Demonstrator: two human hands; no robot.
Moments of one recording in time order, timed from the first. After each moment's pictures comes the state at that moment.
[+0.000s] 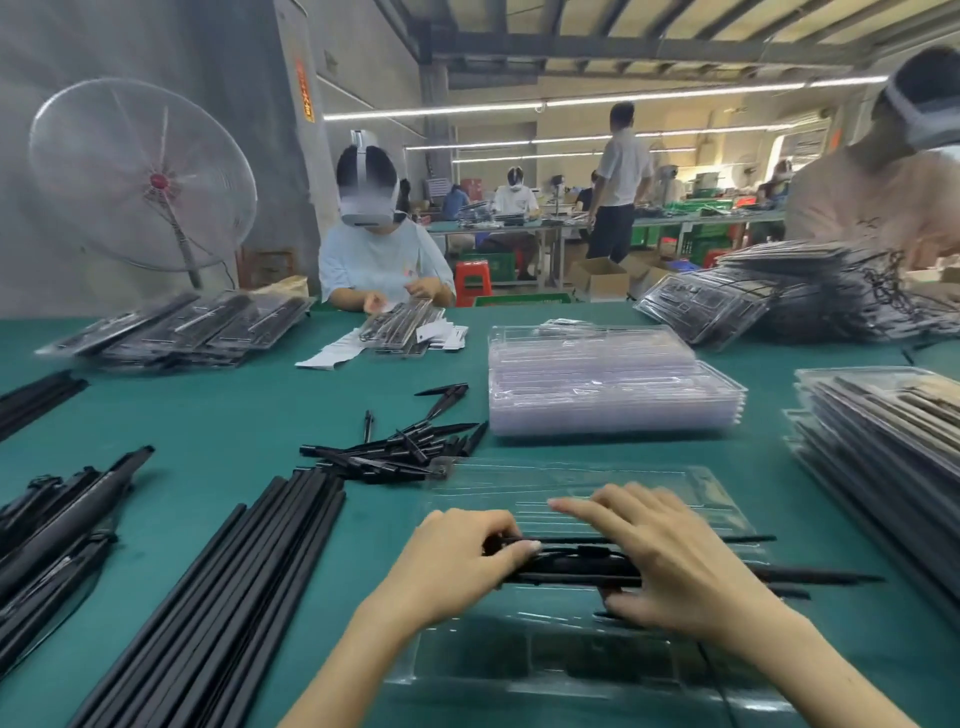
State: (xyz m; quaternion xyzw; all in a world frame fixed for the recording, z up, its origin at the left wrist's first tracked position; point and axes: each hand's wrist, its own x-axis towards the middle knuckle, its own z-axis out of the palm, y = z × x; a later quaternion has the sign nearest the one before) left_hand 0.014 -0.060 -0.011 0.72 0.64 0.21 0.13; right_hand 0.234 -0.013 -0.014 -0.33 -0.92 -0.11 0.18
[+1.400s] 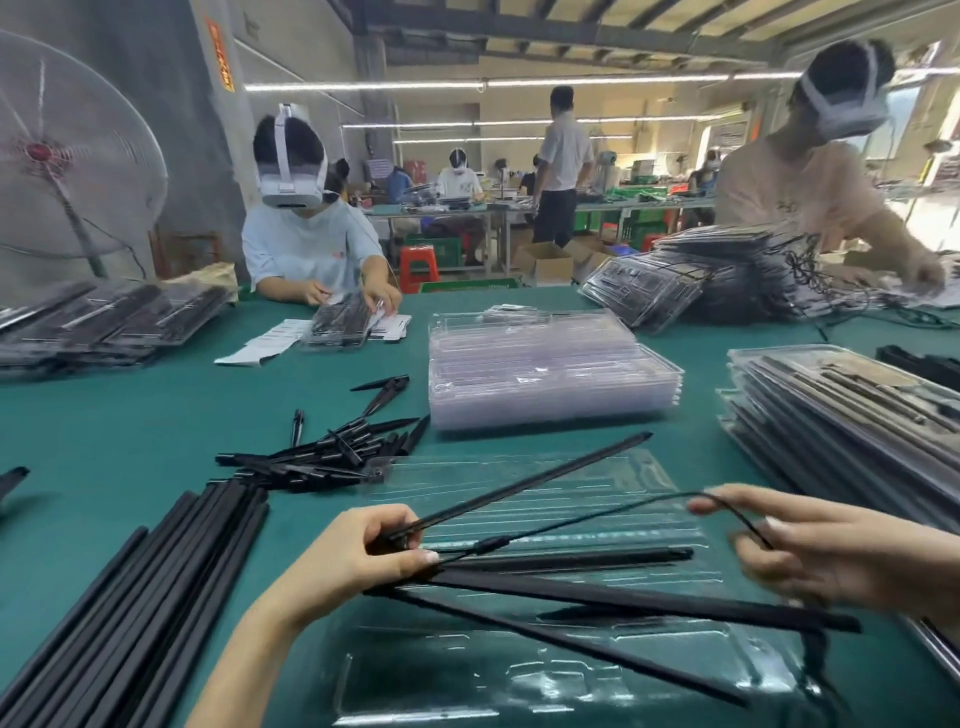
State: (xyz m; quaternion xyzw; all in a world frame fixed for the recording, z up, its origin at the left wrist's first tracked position) left_hand -0.030 -0.036 -0.029 0.70 0.52 0.35 0.36; right_hand 0.377 -0.033 -0.013 -0.31 -0.62 0.69 0.23
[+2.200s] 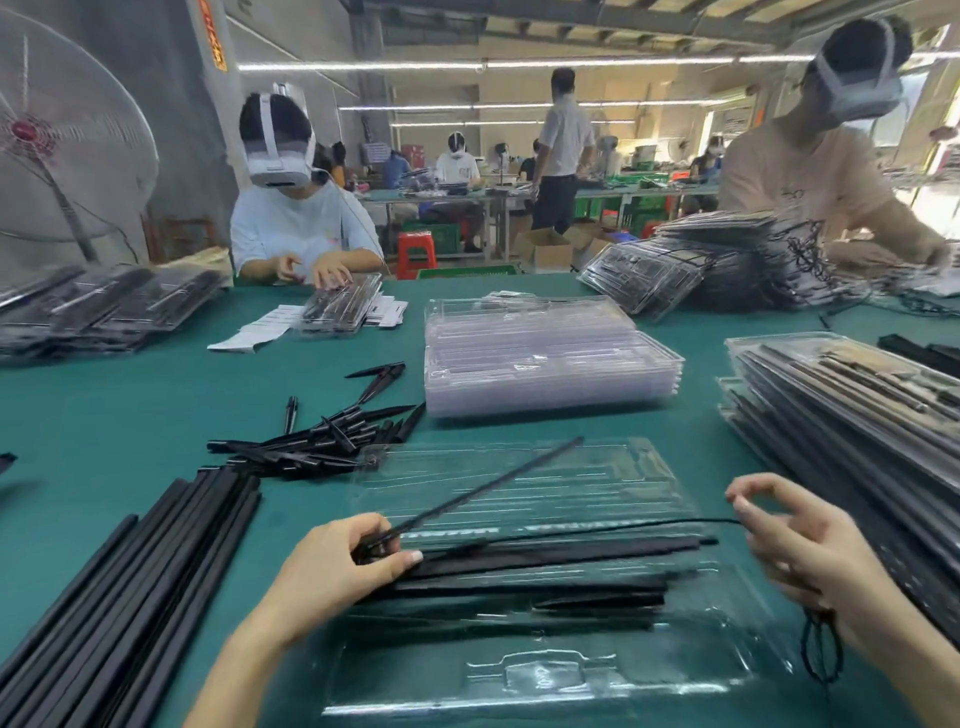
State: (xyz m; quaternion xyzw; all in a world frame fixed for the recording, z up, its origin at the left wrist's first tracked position) left_hand -0.029 -0.045 -0.044 0.65 0.66 0.29 0.24; right_hand 0.355 -0.018 -0.027 -0.45 -0.58 0.47 0.50
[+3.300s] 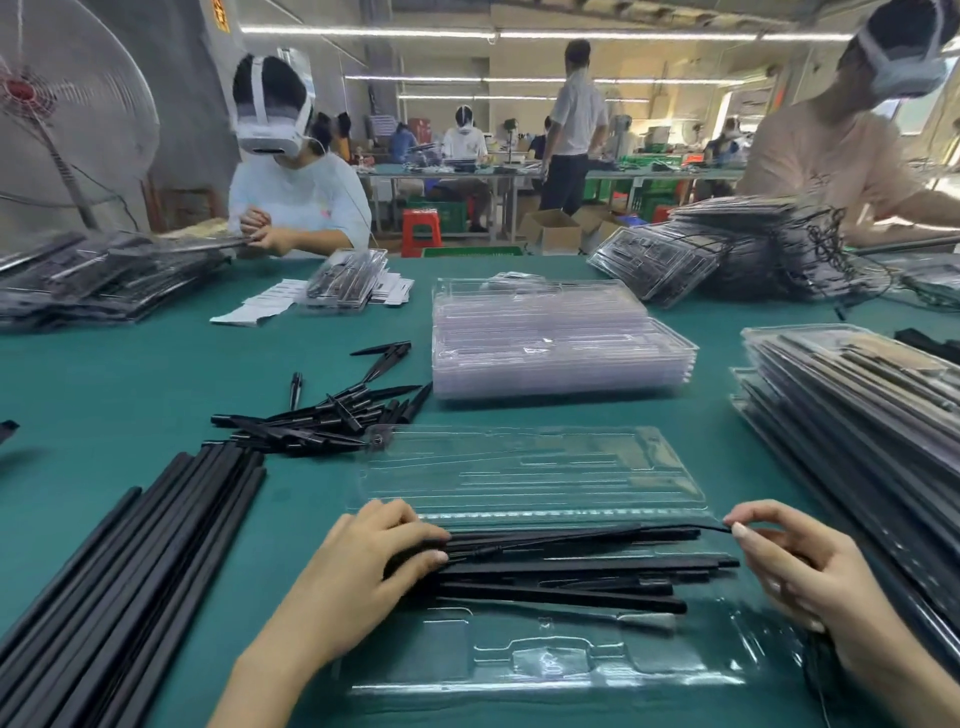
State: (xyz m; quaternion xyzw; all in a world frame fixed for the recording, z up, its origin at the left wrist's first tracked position) left_hand -0.022 -0.050 -0.066 0.77 0.58 0.23 0.10; right_hand 0.353 -0.017 -0.059 -0.45 -0.61 0.42 0.51
